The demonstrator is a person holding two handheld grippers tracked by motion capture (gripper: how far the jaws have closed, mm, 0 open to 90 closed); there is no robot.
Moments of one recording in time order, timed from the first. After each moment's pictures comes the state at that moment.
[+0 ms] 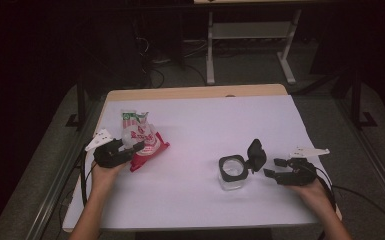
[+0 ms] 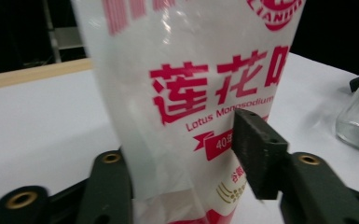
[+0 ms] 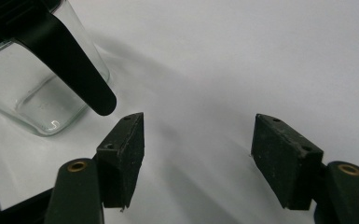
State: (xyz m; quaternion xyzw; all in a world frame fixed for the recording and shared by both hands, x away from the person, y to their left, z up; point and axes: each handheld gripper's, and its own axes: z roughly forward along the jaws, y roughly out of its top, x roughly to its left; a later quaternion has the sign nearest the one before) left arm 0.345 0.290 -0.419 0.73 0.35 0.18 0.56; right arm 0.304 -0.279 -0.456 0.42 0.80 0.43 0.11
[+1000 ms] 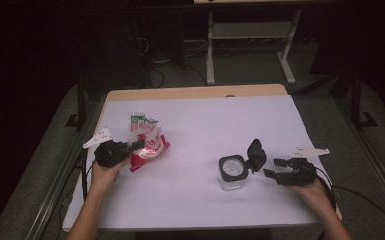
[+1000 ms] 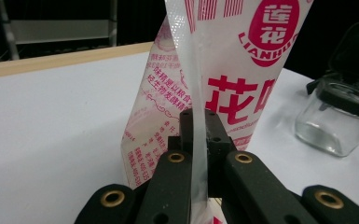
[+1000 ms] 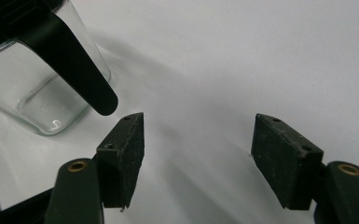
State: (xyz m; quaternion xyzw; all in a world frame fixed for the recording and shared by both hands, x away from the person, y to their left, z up) left arm 0.346 0.292 -0.414 0.73 0.32 0.12 0.59; right arm 0.303 -0.279 -0.455 0.42 0.80 0.43 0.11
